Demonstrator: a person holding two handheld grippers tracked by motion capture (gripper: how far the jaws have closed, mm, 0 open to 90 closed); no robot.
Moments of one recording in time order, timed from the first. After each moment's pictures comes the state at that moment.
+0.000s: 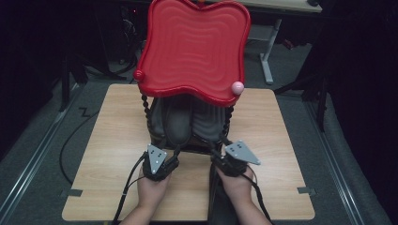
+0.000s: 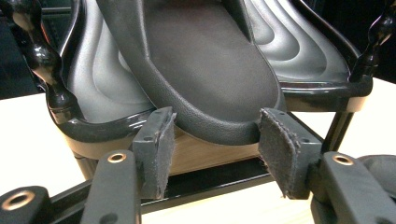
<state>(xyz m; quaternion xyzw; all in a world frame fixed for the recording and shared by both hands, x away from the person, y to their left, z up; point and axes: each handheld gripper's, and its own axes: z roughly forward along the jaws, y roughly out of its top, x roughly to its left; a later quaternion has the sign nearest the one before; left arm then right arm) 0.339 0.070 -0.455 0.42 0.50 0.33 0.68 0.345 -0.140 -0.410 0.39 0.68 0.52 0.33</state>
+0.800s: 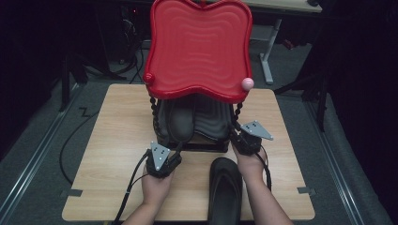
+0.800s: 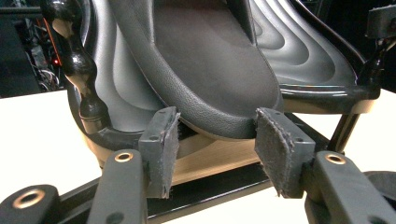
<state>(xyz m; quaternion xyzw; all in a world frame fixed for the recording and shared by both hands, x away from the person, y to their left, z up) 0.350 0.060 -0.450 0.40 0.51 0.33 0.68 0.408 -0.174 -0.408 0.43 0.69 0.49 0.33</state>
